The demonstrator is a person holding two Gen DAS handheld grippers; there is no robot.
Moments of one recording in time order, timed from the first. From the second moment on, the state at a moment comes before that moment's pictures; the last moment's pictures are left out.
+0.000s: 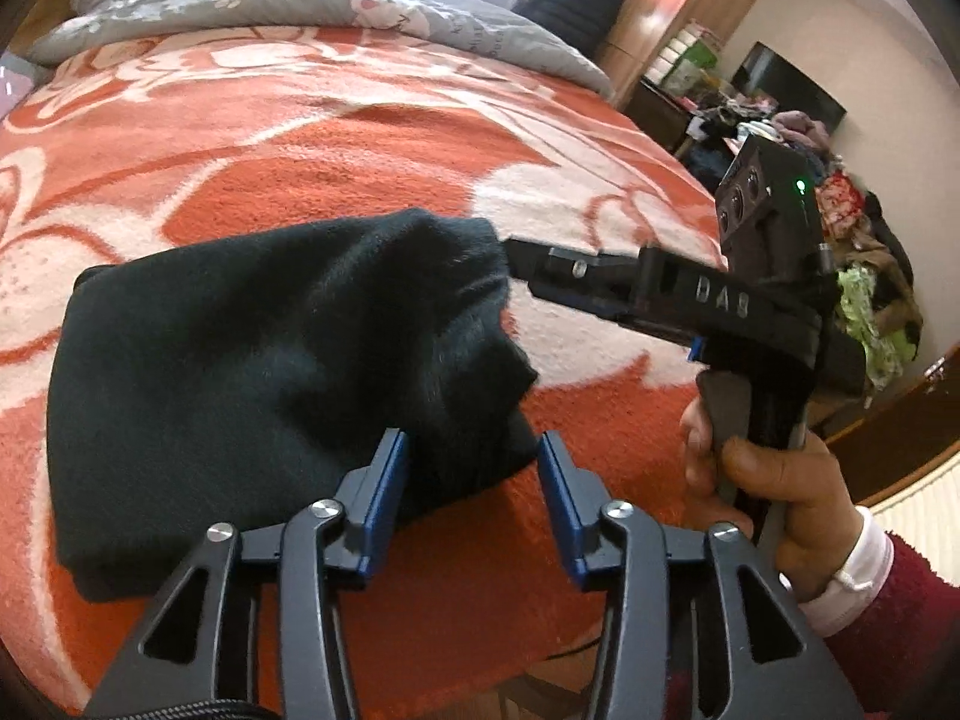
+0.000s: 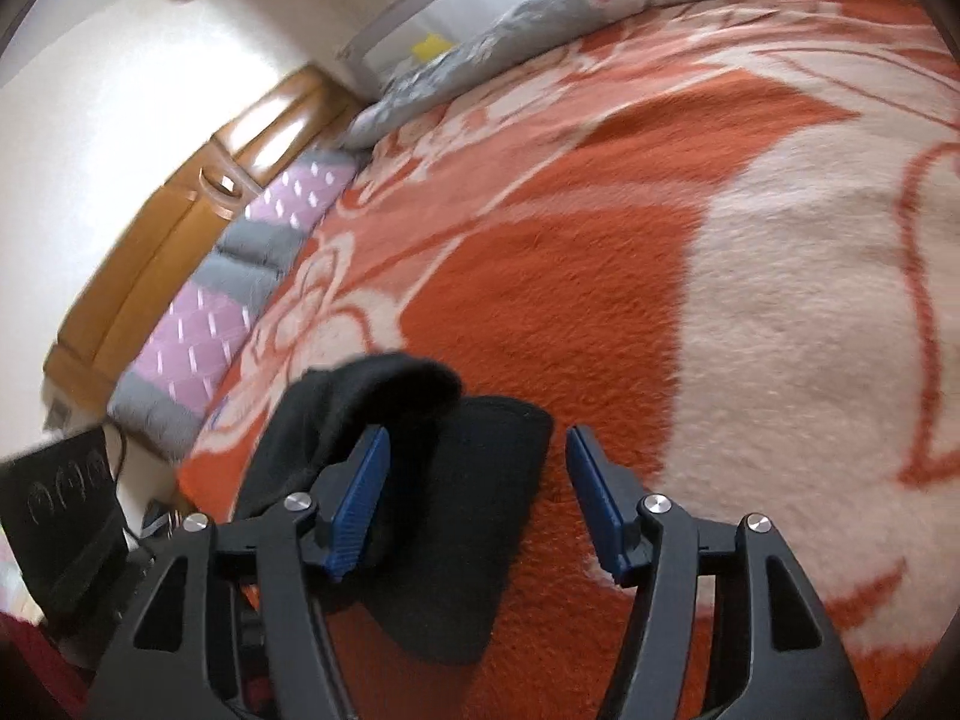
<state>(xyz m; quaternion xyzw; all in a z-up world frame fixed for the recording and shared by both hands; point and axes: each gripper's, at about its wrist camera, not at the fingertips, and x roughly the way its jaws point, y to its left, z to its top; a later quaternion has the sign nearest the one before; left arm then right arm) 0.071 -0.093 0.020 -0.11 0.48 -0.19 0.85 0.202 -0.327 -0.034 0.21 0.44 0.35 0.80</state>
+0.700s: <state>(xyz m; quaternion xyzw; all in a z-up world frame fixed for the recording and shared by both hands) 0.053 0.034 0.045 -0.23 0.44 -0.08 0.87 0.176 -0.275 0.037 0.16 0.41 0.30 0.85</state>
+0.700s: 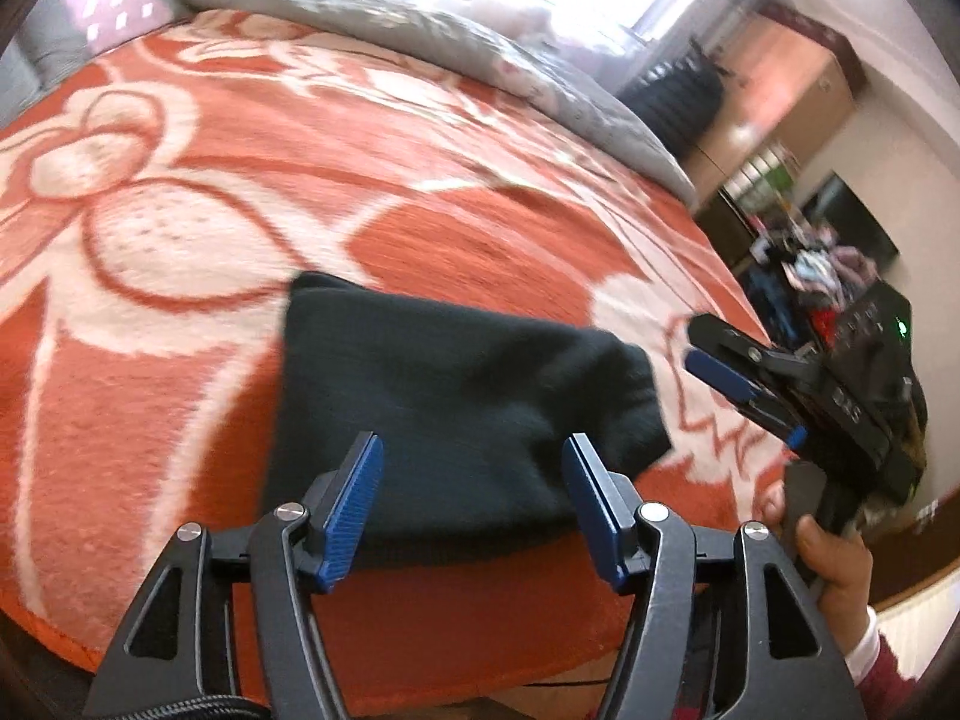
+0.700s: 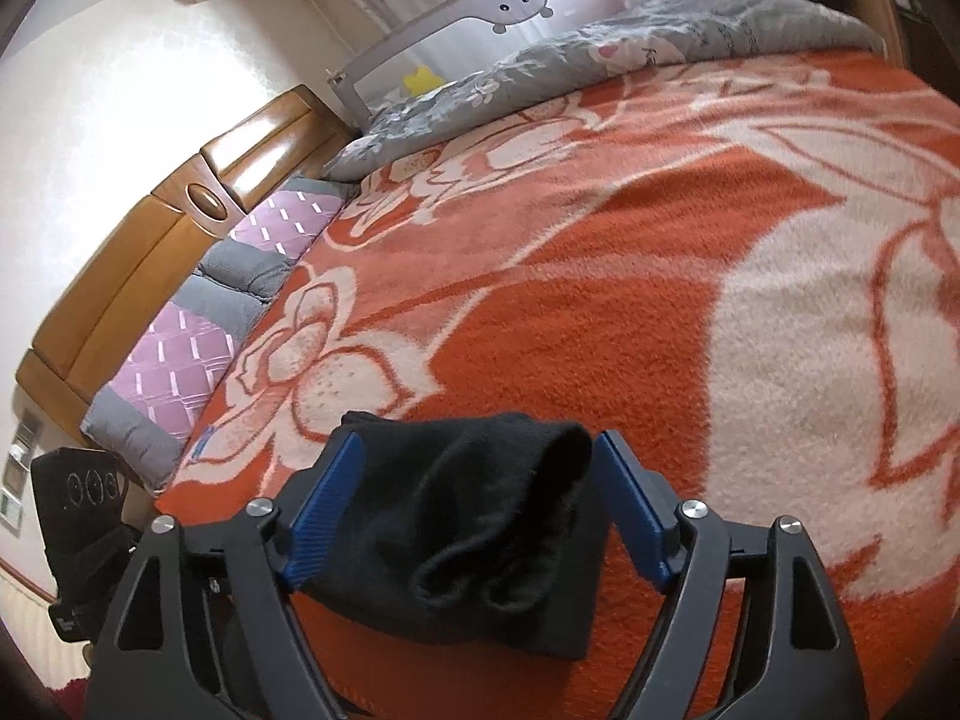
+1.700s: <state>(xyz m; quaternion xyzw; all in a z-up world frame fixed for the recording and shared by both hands) 0.083 0.075 -0.020 -0.28 0.49 -0.02 0.82 0.178 -0.295 -0.052 0.19 0.50 0.24 0.81</state>
